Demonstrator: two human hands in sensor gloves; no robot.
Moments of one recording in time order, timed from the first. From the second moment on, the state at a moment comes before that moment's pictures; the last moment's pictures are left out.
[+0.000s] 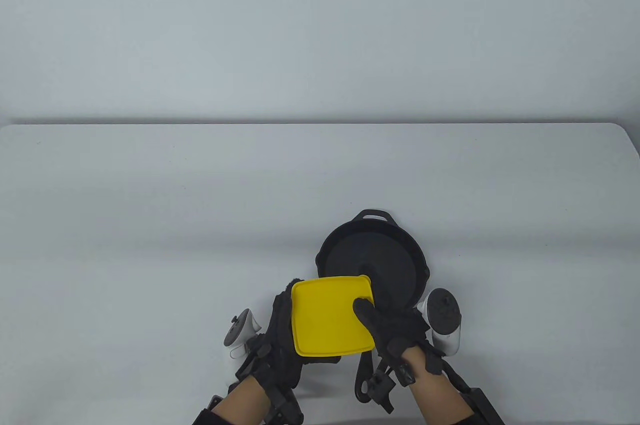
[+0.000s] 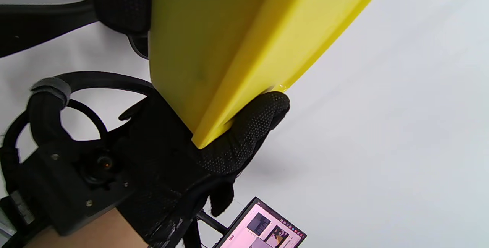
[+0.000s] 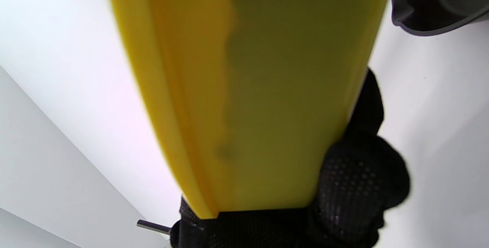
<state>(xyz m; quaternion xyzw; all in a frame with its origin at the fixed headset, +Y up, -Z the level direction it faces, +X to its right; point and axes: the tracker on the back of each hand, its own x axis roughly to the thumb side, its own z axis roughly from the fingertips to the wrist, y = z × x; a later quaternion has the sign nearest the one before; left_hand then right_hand) -0.108 -0.787 -0.220 -0.30 -0.11 0.84 0.44 0.130 -0.741 -0.252 0.26 0.08 0.68 0.68</state>
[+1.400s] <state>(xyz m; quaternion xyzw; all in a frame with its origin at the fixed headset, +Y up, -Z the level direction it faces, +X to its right) -0.129 -0.789 -0.227 -0.26 -0.03 0.82 0.52 0.199 -0.717 -0.265 0.18 -0.05 0.55 0.81</state>
